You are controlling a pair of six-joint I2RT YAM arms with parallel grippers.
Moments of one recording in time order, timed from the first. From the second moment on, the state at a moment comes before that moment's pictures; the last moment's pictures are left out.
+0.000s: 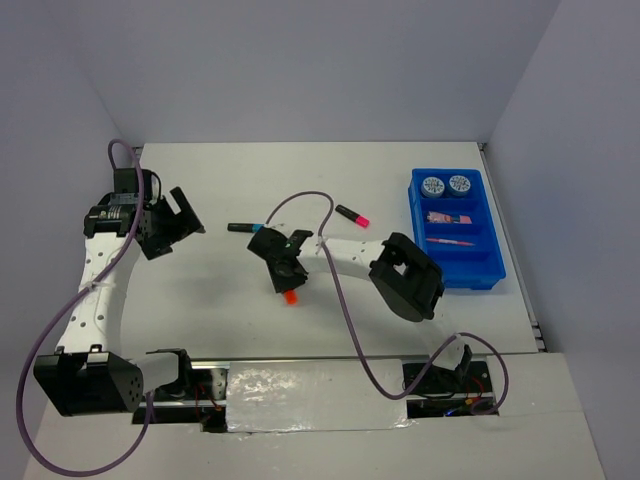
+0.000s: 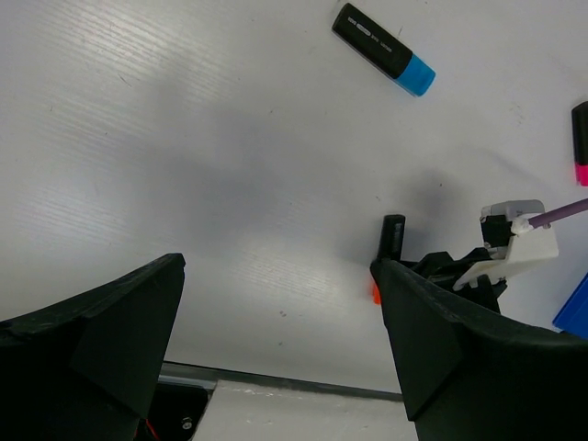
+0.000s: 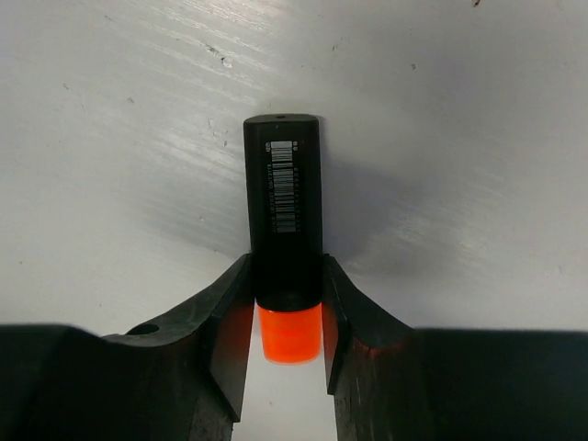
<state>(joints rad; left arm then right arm) 0.09 1.19 1.23 -1.01 0.06 -0.51 1.03 2.11 1.57 -0.67 0.18 0.65</state>
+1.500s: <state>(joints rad) 0.01 1.30 1.23 -0.89 0.24 -0.47 -0.13 1.21 0.82 -0.69 0.38 1.37</state>
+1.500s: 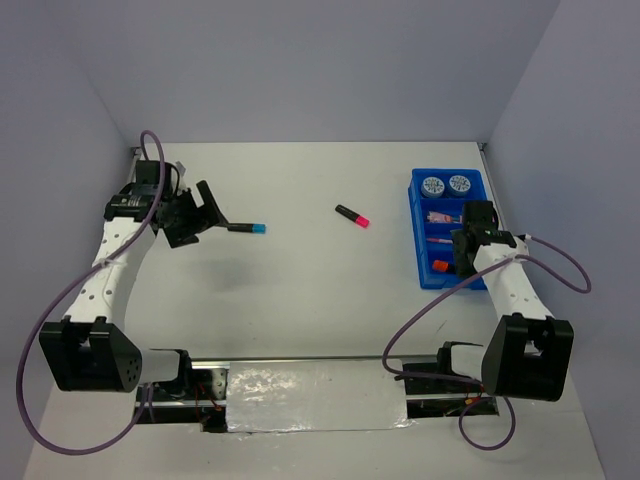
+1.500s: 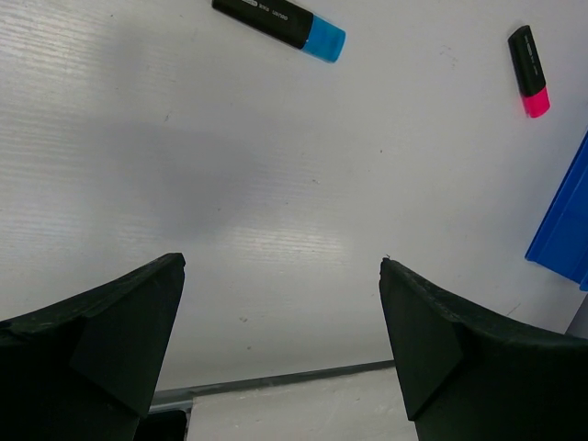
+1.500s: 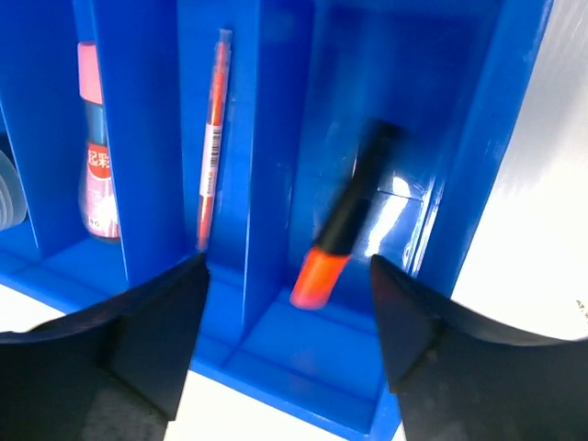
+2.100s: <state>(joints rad) 0.01 1.33 1.25 -0.90 0.19 -0.48 0.24 1.73 1.67 -0.53 -0.10 0.24</state>
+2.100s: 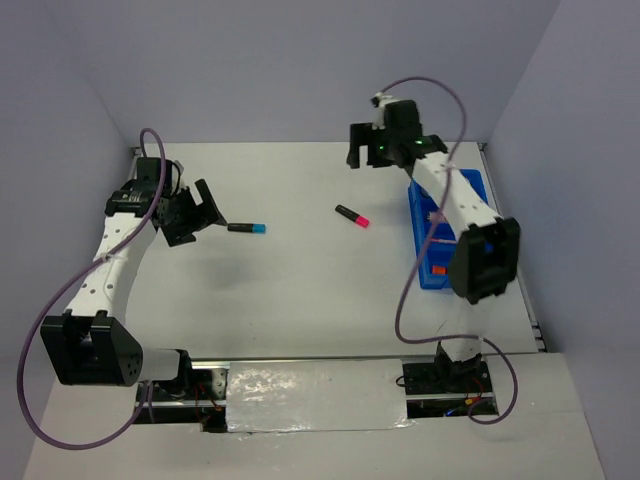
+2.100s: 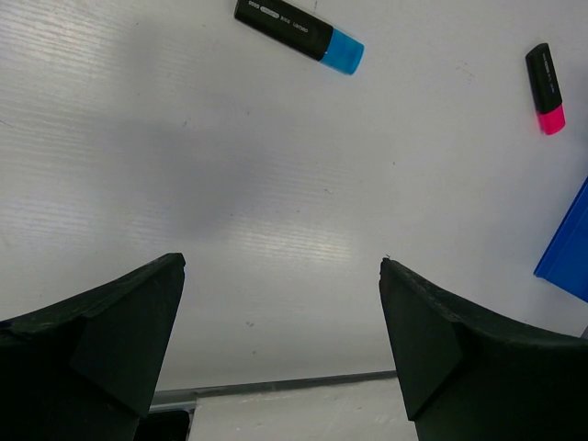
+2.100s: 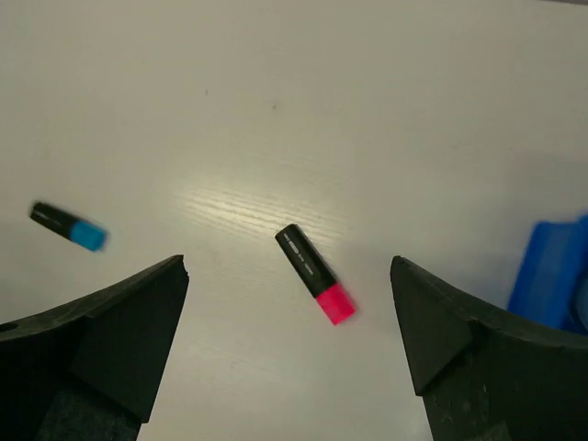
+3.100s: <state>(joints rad) 0.01 1.33 1.23 -0.93 0.22 -0.45 0.40 2.32 1.91 -0.78 -0.08 -0.19</state>
